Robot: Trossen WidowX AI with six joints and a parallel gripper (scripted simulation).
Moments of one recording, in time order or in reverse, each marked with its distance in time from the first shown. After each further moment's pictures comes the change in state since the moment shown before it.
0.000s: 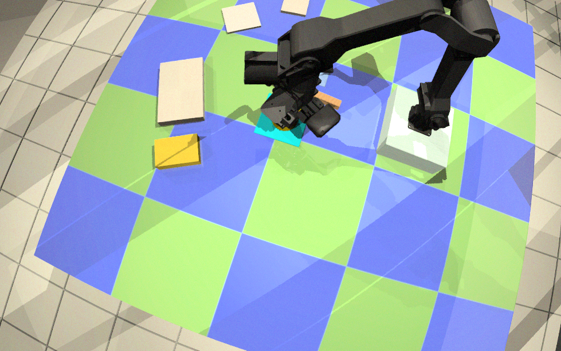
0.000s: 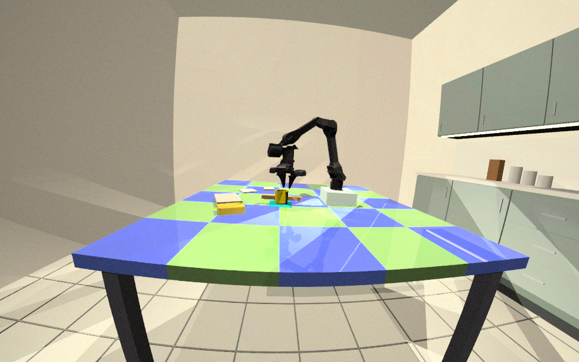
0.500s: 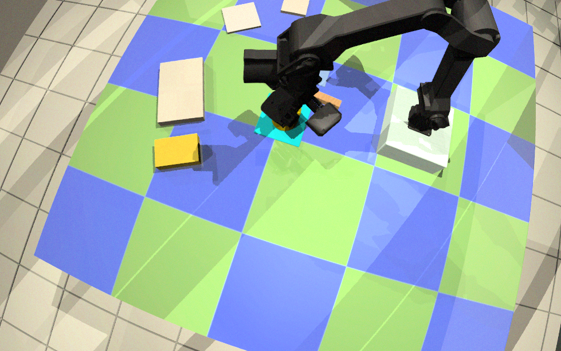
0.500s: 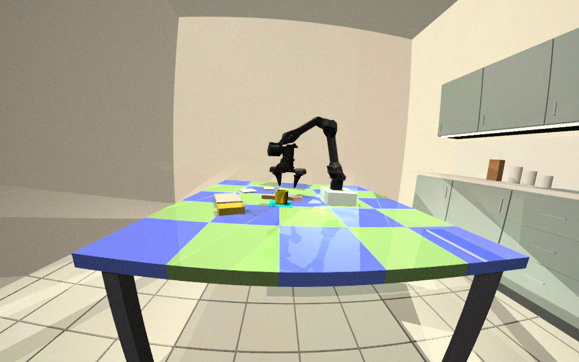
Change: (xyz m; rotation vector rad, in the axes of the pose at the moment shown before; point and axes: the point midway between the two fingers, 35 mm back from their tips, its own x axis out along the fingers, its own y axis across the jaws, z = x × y) arm -0.007 0.001 -0.001 0.000 0.009 0.008
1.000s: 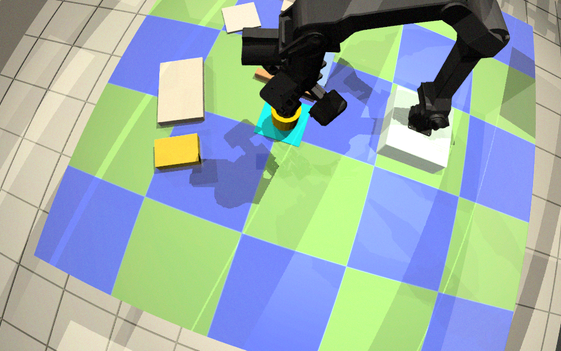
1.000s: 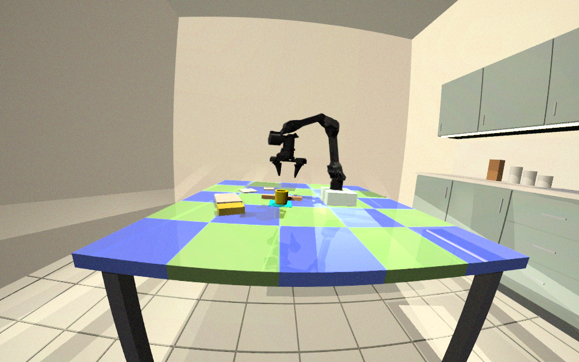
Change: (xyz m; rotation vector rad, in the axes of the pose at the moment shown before) arm -0.052 -0.002 0.000 0.003 -0.011 -0.010
